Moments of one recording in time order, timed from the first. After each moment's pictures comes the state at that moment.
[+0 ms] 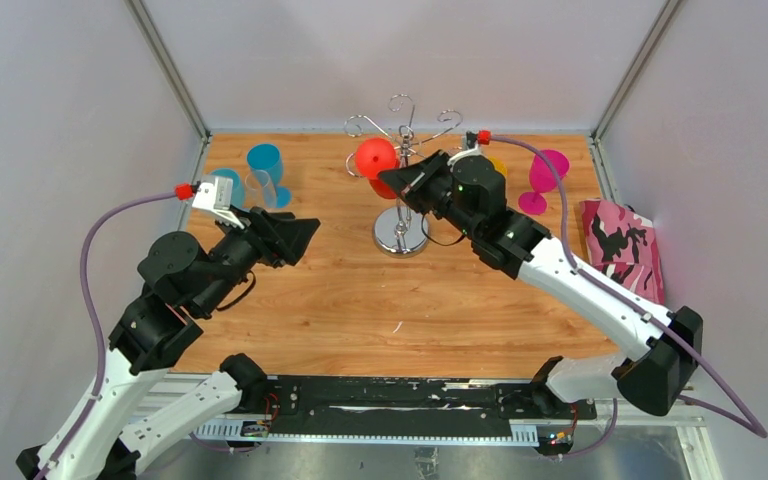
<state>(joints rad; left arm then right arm) -0.67 0.62 1.08 -0.47 -0.13 -0.50 0.80 1.30 1.26 -0.06 0.15 1.21</state>
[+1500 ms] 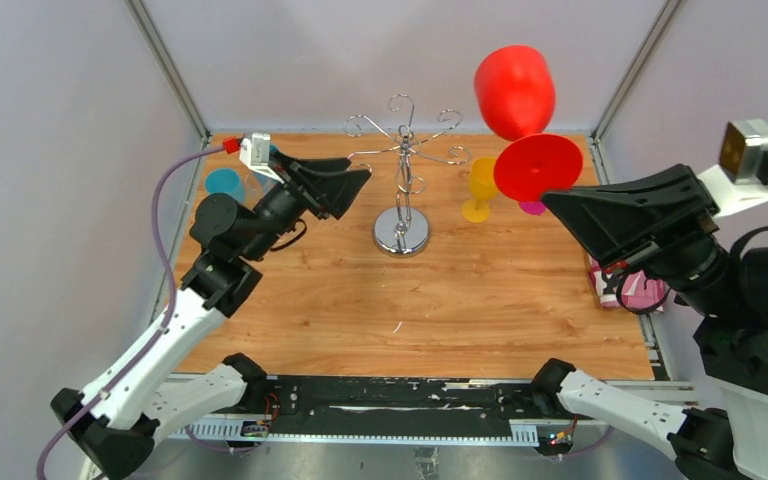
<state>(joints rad) -0.62 0.87 1.01 0.15 0.10 -0.56 0.81 0.81 1.65 -0.29 -0.28 0.60</state>
